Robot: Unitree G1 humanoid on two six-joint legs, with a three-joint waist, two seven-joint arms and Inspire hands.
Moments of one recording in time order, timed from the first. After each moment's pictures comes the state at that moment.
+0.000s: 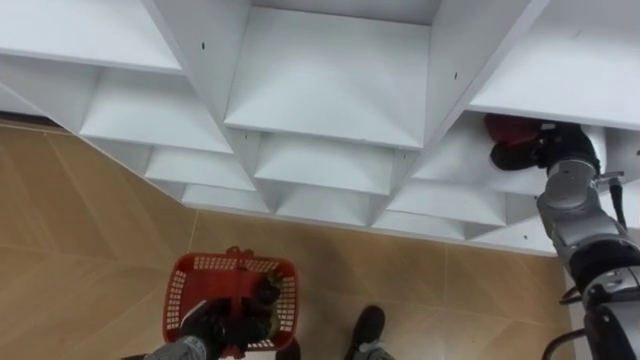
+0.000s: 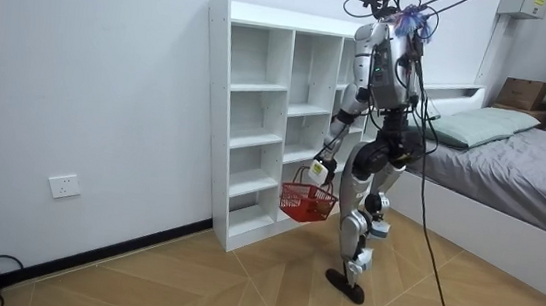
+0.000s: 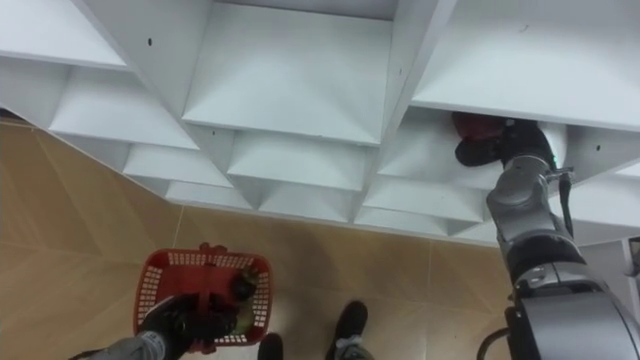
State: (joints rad) left arm -0.15 0.22 -0.22 1.05 -0.36 0.02 -0.15; right arm -0.66 -0.42 0.09 1.16 -0.12 -0.07 -0.36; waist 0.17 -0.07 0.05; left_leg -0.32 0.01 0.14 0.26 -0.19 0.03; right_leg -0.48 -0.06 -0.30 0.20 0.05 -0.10
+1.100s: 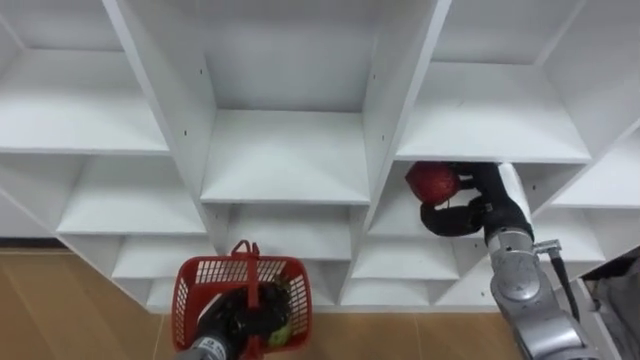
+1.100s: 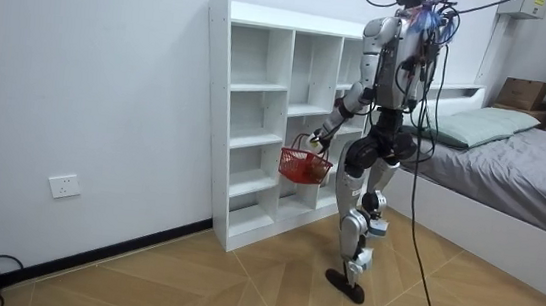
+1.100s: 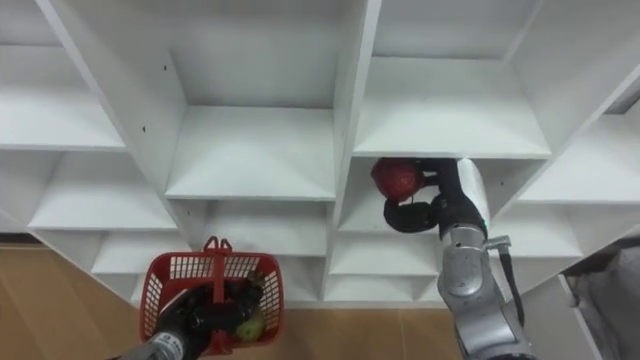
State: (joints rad) left arm 0.05 0.17 -0.20 0.68 -0.46 0.05 -0.10; right arm -0.12 -0.29 0.14 0.42 -0.21 0.00 -0.25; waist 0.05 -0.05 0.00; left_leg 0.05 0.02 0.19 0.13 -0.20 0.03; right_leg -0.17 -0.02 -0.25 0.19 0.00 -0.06
